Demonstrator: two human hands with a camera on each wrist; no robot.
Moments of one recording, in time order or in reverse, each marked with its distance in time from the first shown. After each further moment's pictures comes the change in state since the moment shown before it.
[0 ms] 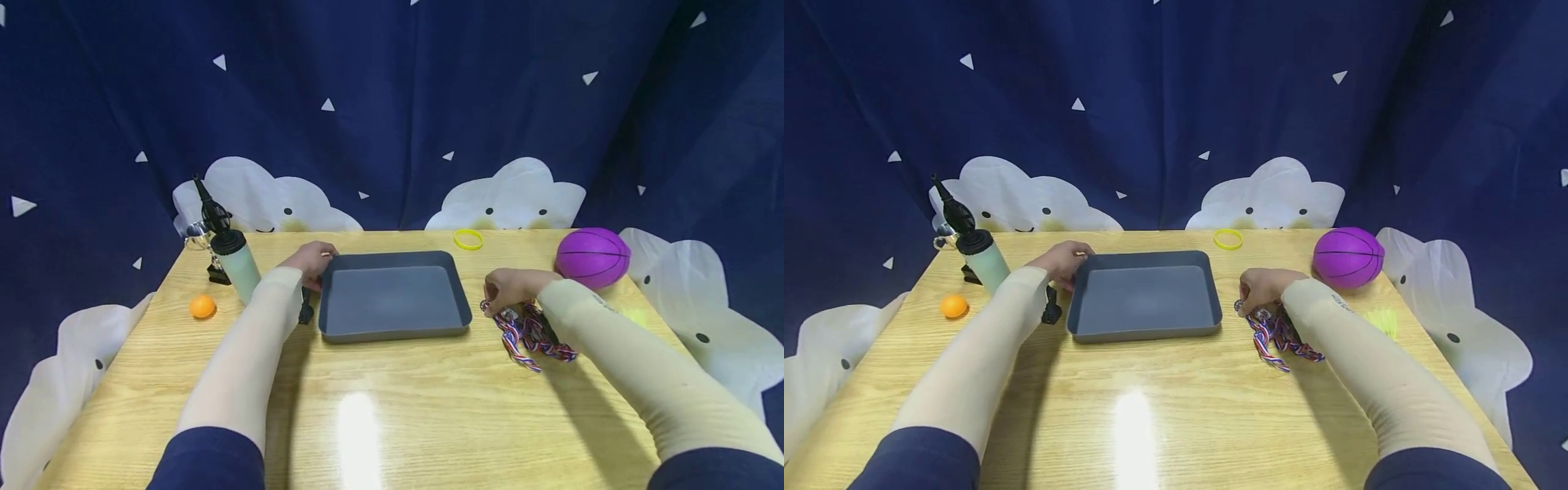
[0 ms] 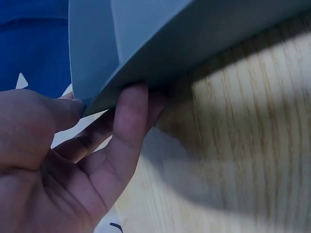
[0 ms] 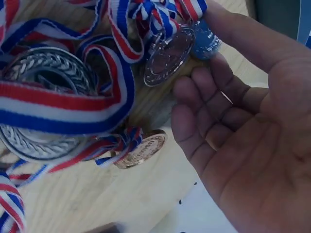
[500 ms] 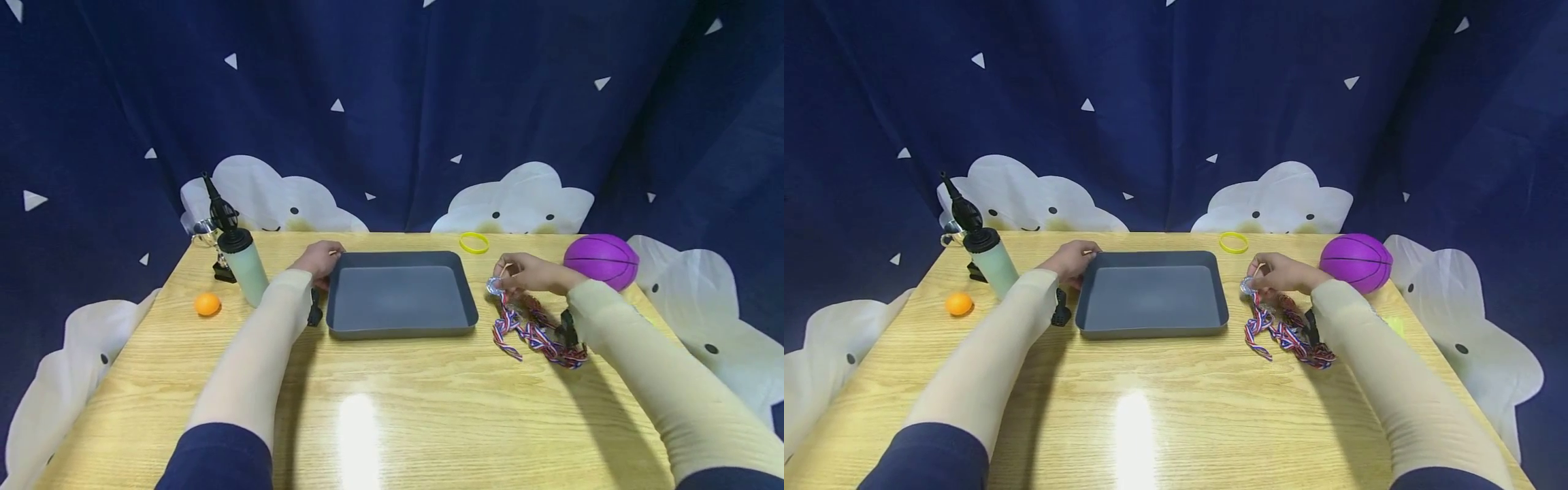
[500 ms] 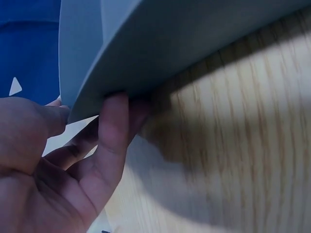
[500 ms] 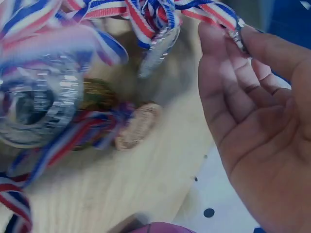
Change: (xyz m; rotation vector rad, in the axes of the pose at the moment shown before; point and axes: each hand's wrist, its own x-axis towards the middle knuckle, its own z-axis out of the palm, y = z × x) left_hand 0.003 0.000 0.005 -0.006 0.082 0.034; right_hand 0.000 0.030 -0.015 0.524 0.115 -0.069
